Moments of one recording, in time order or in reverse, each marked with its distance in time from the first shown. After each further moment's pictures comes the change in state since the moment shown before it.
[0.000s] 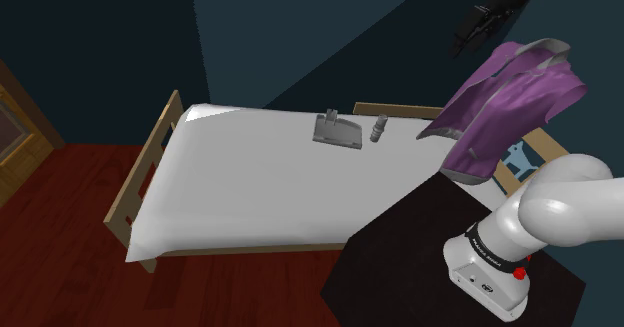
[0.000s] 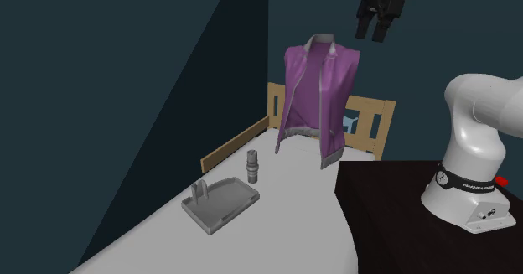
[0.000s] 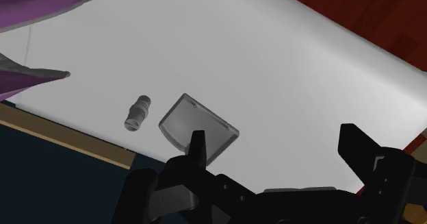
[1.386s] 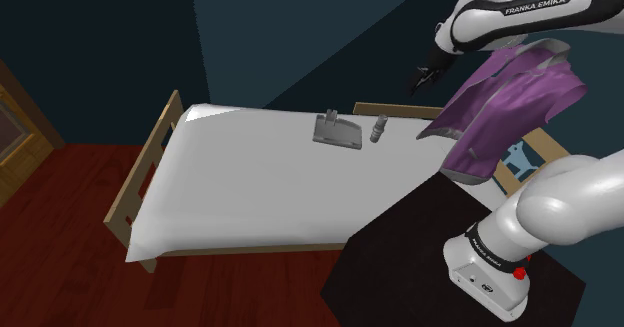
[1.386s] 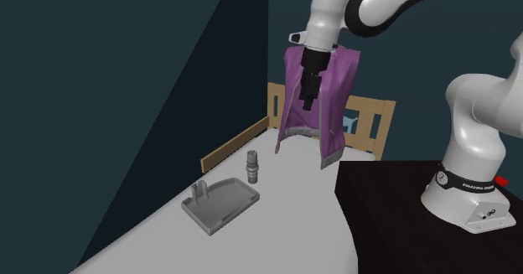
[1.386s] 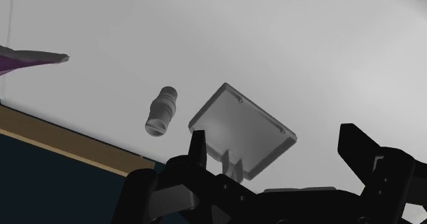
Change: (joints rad) arm -0.043 0.415 -0.222 -0.196 -0.068 0.631 -0.194
